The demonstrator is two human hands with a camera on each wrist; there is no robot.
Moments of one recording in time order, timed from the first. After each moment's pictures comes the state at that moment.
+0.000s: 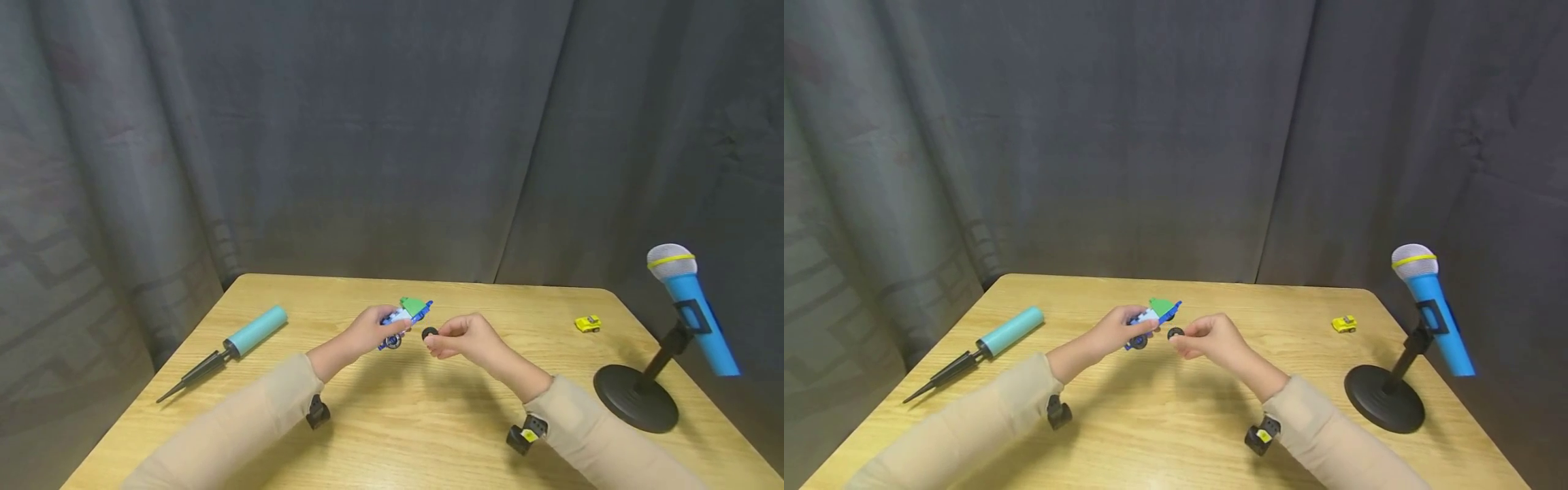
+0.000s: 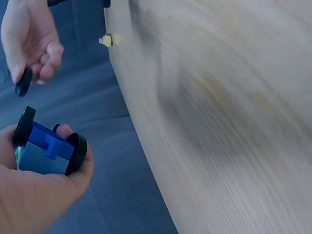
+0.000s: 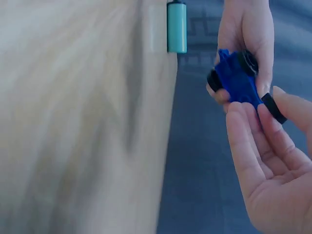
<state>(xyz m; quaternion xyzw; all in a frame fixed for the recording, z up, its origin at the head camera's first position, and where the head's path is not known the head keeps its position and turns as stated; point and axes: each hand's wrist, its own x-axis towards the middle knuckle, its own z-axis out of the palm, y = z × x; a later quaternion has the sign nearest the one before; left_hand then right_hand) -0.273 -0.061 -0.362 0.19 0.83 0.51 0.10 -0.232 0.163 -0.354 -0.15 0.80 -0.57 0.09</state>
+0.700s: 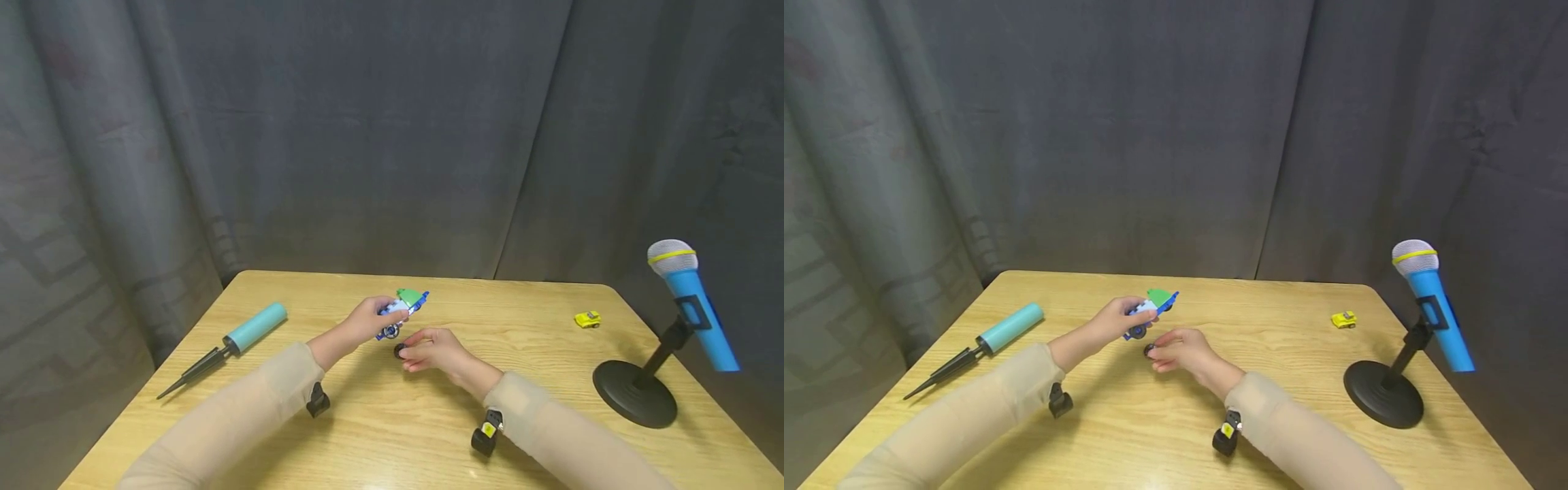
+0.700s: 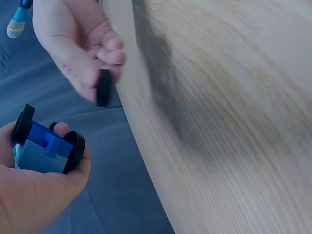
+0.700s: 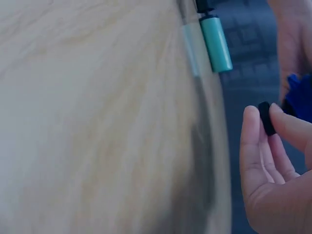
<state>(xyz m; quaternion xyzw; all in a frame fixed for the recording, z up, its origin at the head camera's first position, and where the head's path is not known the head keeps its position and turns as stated) -0.284 -0.063 -0.362 0.17 0.82 0.54 0.10 -0.249 0.120 -0.404 -0.08 0.71 -0.68 0.18</state>
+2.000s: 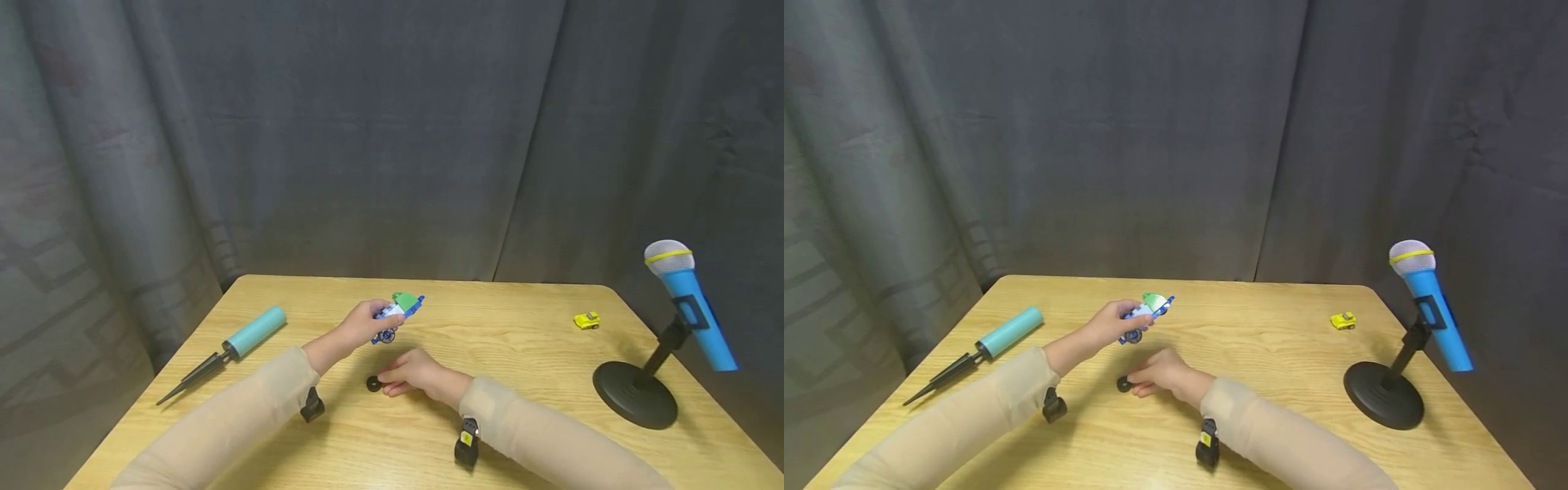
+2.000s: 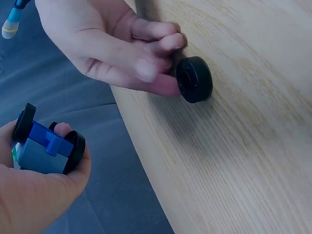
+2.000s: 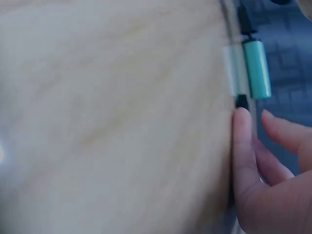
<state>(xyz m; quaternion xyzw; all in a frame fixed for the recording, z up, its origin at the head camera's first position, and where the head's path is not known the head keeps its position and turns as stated) -0.282 -0.069 -0.362 0.16 0.84 0.52 0.09 -0.240 0.082 -0.423 -0.06 0.74 -0.63 0.23</state>
